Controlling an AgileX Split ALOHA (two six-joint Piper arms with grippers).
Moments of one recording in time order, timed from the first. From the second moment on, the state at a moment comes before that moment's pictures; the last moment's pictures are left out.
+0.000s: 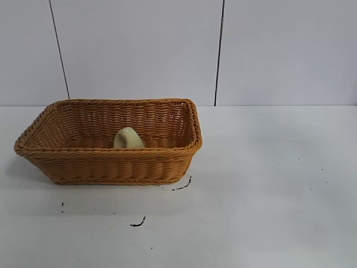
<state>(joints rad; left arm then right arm) 0.00 -0.01 -0.50 0.00 1.07 0.08 0.04 1.04 -0.90 0.03 1.17 -0.03</state>
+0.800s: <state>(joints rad) 0.00 -0.01 -0.50 0.00 1.07 0.08 0.04 0.15 -0.49 0.05 1.03 -0.03</state>
